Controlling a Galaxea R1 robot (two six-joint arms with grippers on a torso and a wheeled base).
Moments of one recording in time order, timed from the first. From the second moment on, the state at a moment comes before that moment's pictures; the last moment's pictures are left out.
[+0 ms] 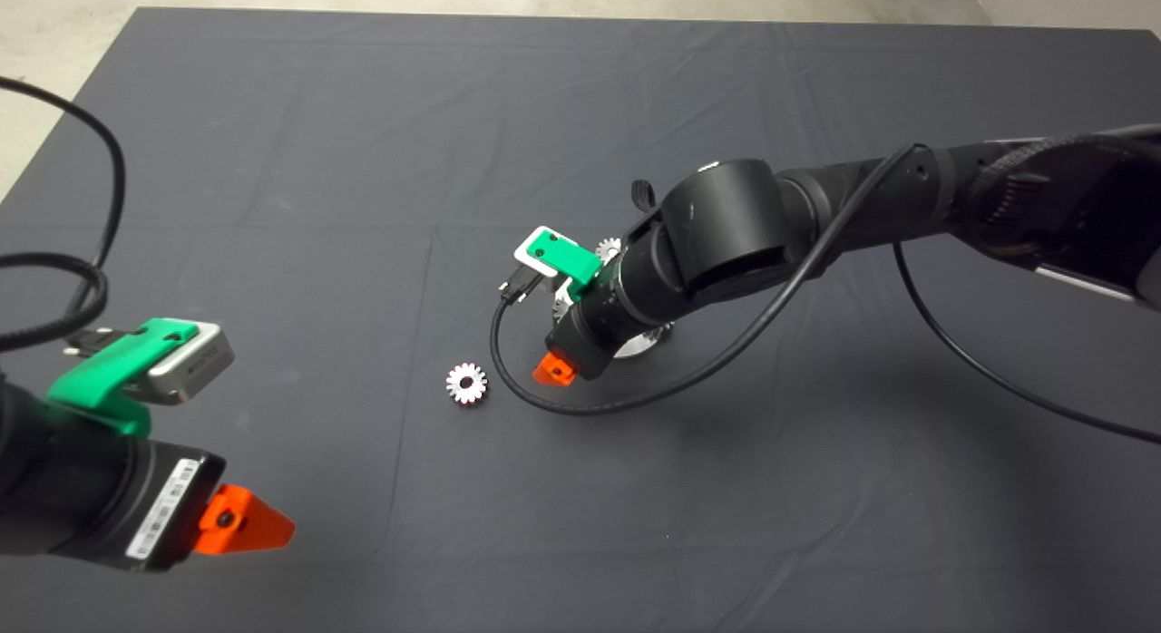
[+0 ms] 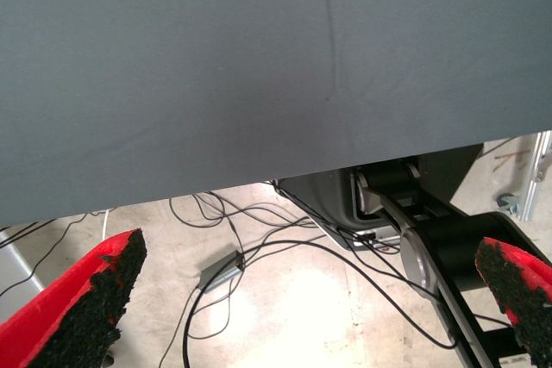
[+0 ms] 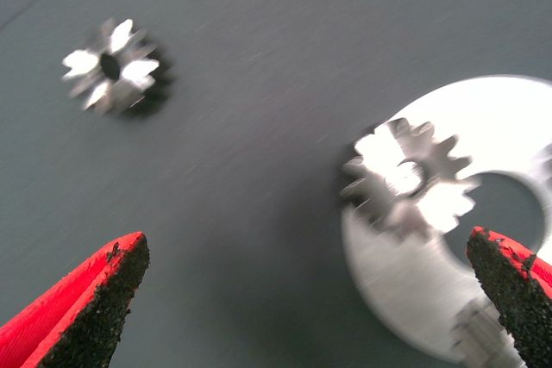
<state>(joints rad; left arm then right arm) -0.74 1.96 -0.35 -0.07 1.47 -1.45 0.32 2.85 -1.06 -0.63 -1.32 0.92</state>
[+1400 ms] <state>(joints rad) -0.74 1.94 -0.34 -0.07 1.47 -1.45 0.21 2.85 -1.16 -0.79 -1.32 0.91</state>
